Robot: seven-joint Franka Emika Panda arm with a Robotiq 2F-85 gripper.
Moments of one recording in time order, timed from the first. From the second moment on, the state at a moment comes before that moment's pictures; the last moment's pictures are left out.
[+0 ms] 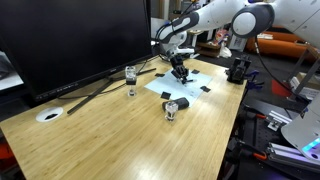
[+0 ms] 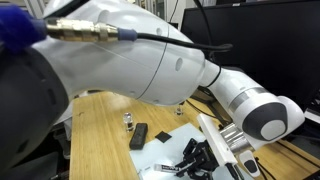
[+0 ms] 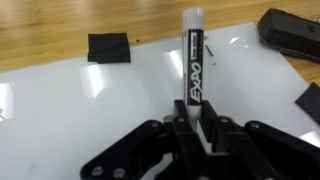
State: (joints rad) arm -0.22 1.16 -0.08 -0.93 0.24 1.25 0.01
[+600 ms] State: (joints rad) arm -0.22 1.19 -0.08 -0.92 0.24 1.23 0.01
